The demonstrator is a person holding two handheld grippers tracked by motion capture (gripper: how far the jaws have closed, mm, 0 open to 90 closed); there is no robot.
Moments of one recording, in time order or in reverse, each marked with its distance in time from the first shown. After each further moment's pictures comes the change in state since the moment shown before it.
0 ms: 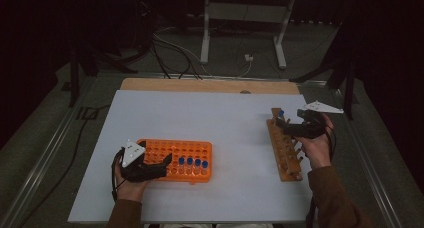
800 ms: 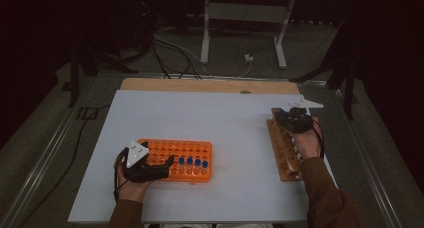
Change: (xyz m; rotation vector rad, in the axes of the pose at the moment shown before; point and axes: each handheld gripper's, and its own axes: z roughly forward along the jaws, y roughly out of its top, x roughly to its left) left arm -0.004 -0.001 0.003 0.023 0.001 0.030; right arm -0.003 -0.004 0.044 0.094 -0.082 -0.100
